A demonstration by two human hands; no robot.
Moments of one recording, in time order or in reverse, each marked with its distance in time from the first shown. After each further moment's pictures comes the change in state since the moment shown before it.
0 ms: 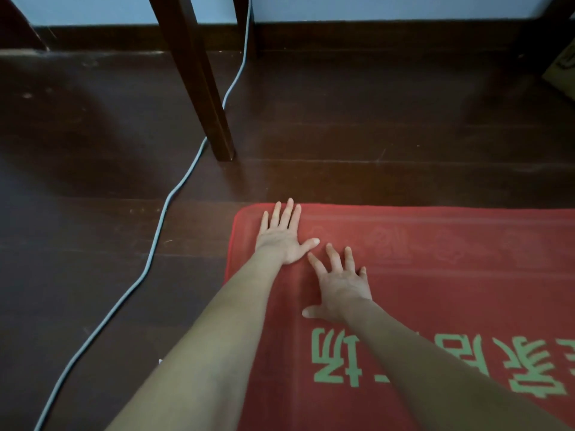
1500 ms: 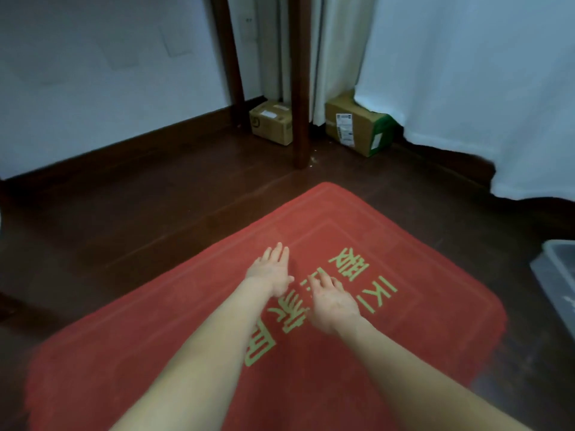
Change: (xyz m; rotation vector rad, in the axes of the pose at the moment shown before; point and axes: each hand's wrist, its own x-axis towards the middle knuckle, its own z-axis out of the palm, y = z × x) left_hand -0.129 0.373 -0.038 0.289 -0.044 0.580; right_hand -0.228 0.264 0.065 0.551 0.351 0.507
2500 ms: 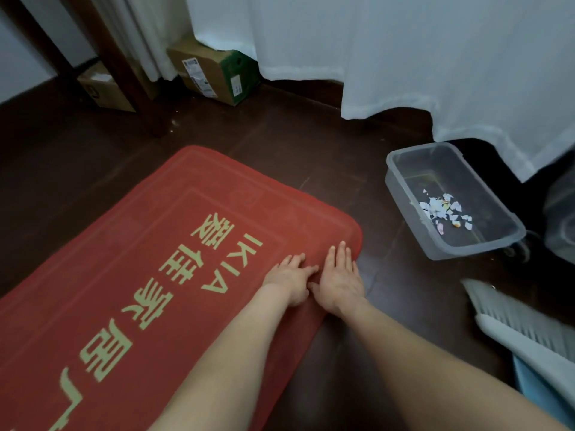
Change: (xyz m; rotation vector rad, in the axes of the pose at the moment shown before) left_hand 0.024 0.298 0.114 0.192 -0.266 0.397; right_hand -0.074 0.275 0.040 0.240 0.029 0.452
